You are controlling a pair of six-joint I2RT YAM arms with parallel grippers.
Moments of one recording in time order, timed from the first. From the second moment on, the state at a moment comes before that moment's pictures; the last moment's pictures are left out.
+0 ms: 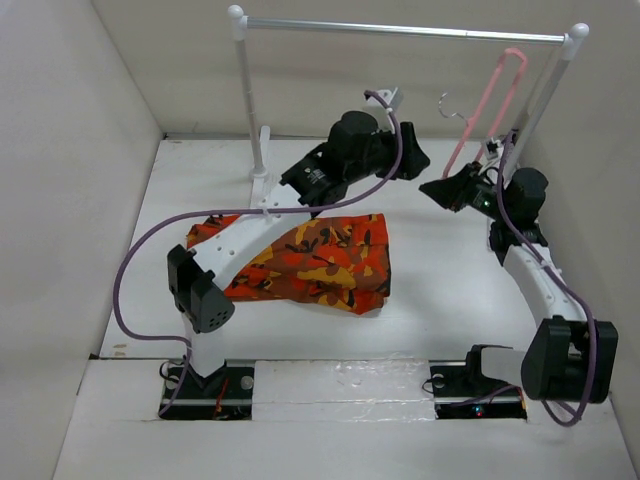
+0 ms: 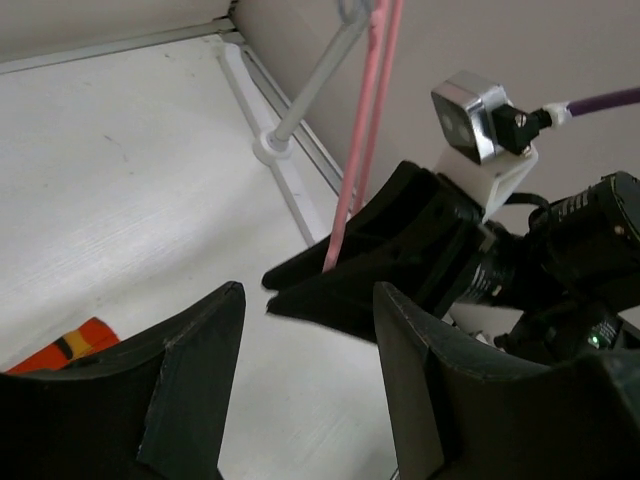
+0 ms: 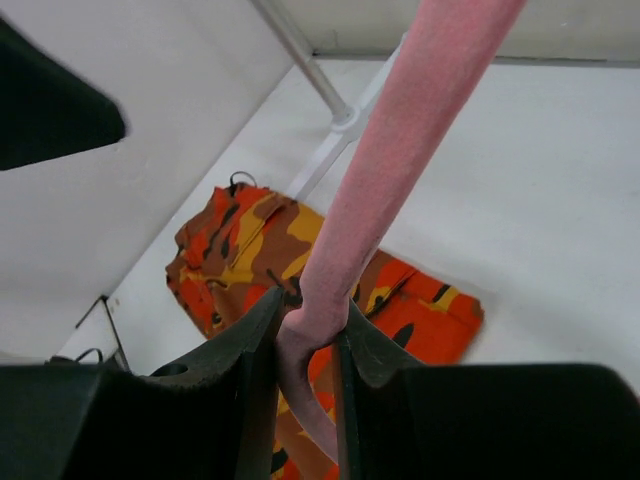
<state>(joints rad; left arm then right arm) -0.86 1.82 1.99 -0.37 0.05 -0.54 -0.09 1.26 0.87 0.37 -0.91 0.55</state>
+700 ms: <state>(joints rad) -0.94 1.87 1.57 0.04 0.11 -0.68 0.17 0.97 0.54 0.20 -0.84 0.55</state>
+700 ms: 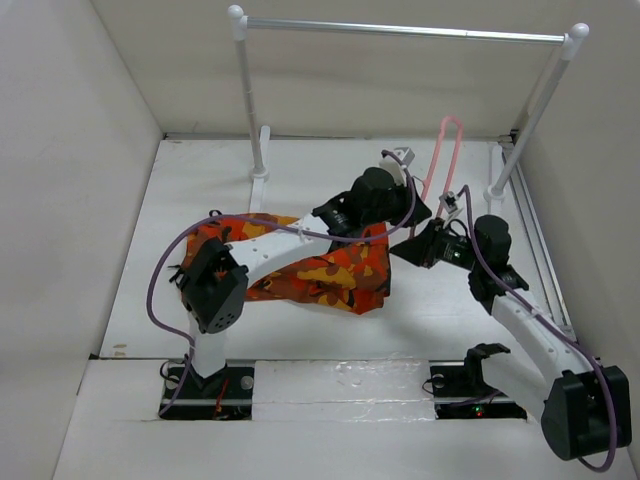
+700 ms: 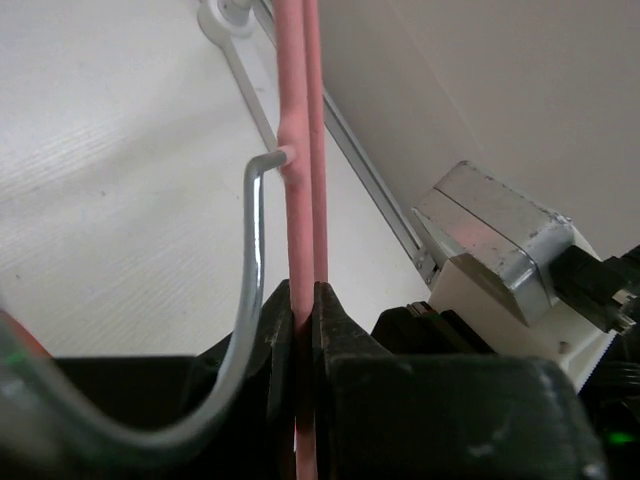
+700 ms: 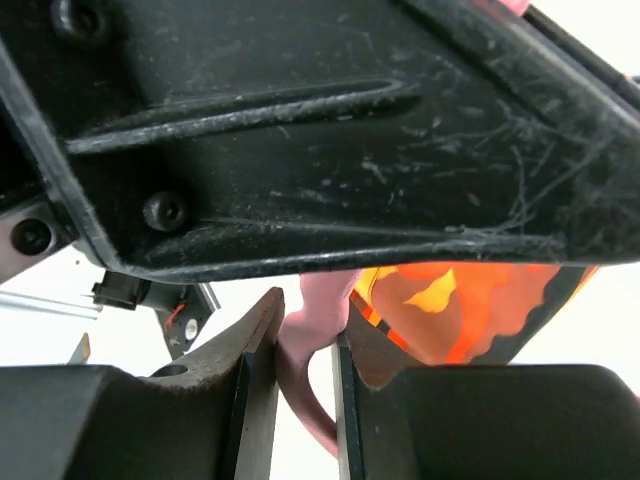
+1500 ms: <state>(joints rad) -0.99 1.61 0.84 0.41 0.05 -0.96 0.23 0.80 0.73 -0.44 -0.52 0.23</state>
